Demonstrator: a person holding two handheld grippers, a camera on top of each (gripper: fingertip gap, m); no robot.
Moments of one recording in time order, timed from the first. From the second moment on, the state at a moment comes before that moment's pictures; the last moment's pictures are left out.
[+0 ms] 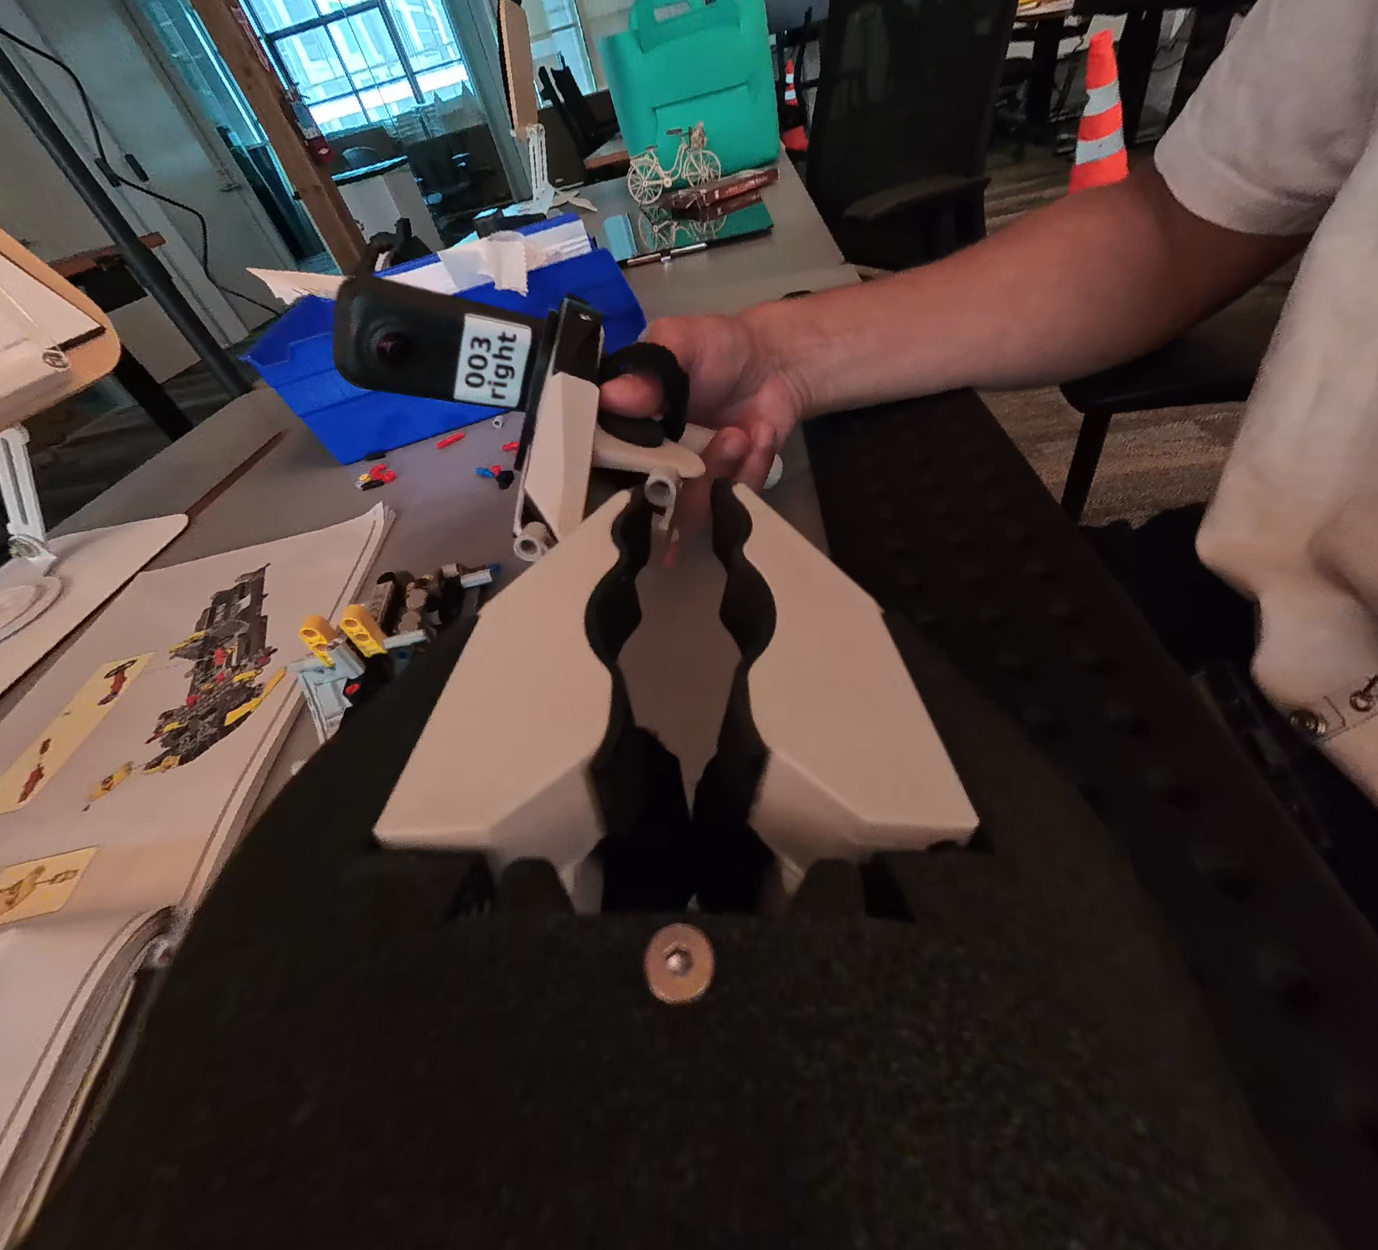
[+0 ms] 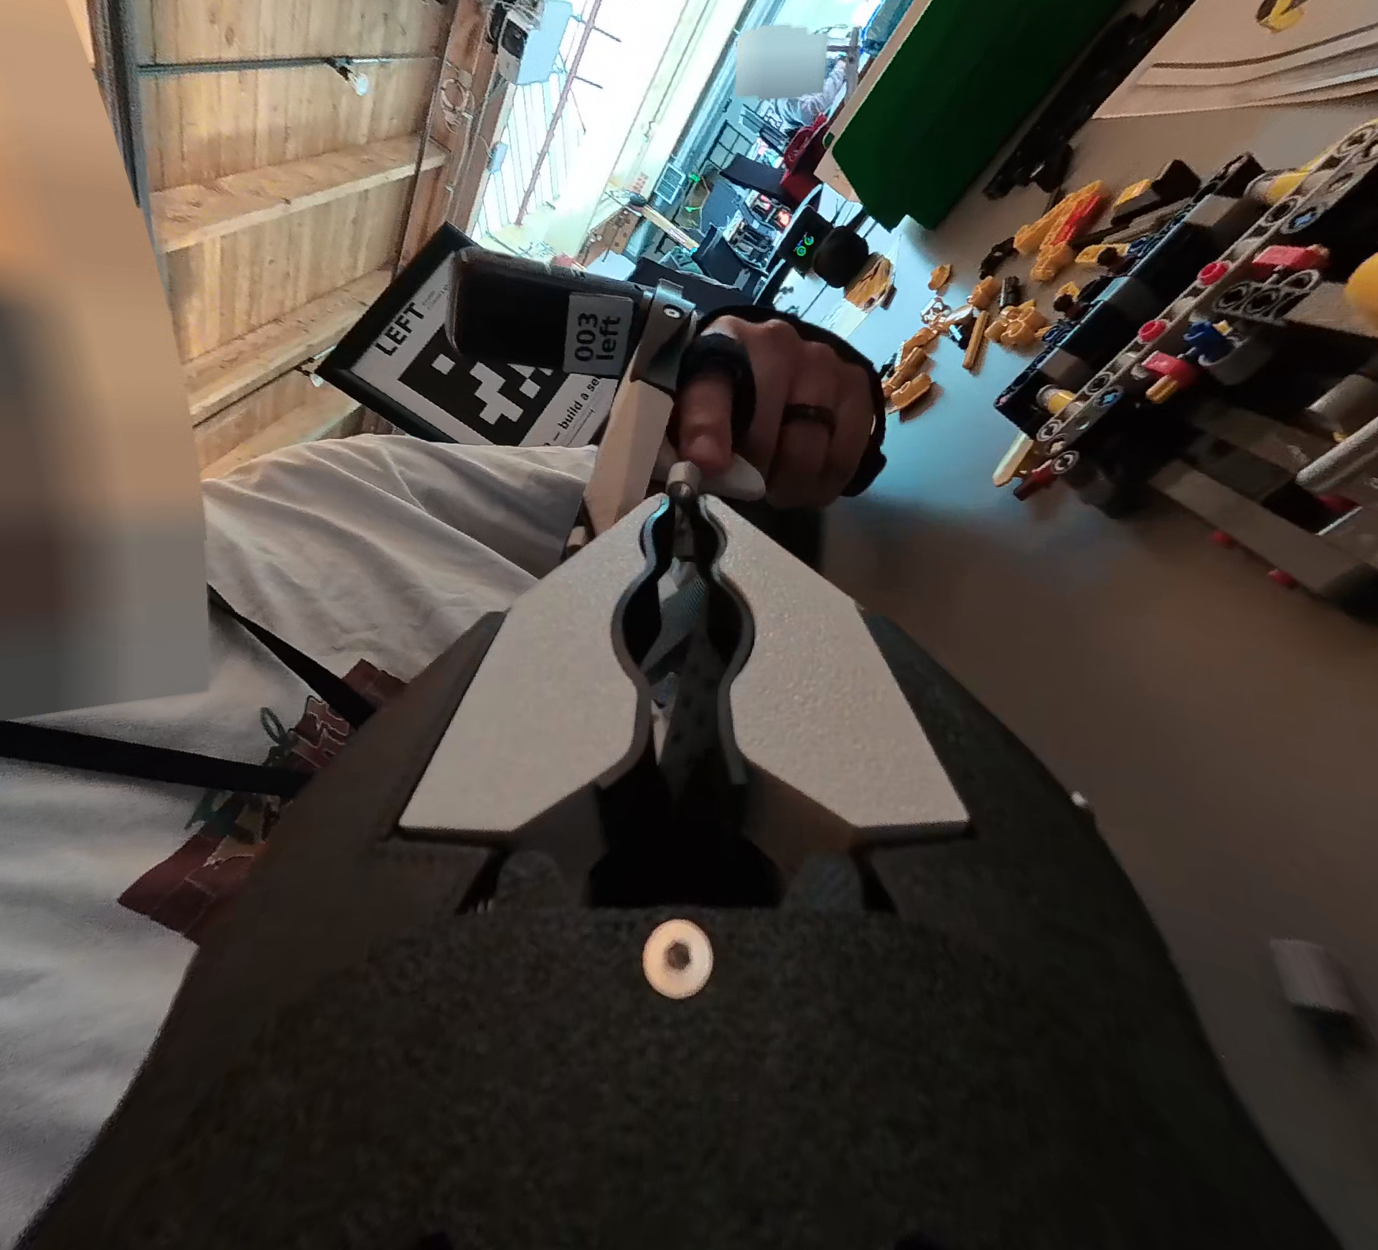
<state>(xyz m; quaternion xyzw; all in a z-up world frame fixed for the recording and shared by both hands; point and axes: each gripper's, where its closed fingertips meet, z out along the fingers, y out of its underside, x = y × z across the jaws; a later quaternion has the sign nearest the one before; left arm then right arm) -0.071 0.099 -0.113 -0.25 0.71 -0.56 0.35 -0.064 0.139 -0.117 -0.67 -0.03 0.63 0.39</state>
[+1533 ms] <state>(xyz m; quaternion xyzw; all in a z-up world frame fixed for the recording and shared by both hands) -0.070 0.140 -0.112 -0.32 0.69 -0.54 0.36 -0.002 0.133 -0.096 -0.74 -0.08 0.45 0.49</state>
